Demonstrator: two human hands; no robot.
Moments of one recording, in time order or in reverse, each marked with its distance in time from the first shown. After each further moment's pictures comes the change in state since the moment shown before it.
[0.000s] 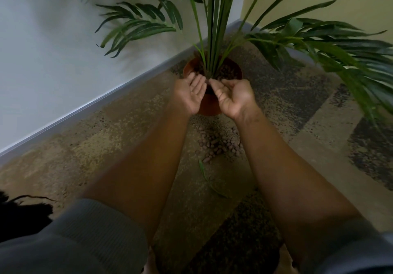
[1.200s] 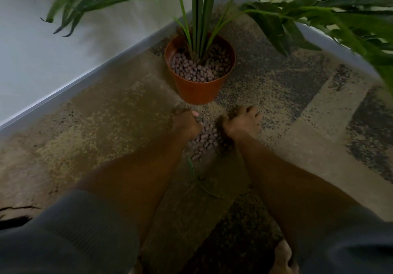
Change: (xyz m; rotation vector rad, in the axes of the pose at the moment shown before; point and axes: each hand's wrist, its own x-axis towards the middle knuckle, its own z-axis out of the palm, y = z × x) left_hand 0.072 -0.095 -0.097 1.775 0.099 0.113; right_hand 0.047 0.016 -0.145 -2.058 0.640 -0.249
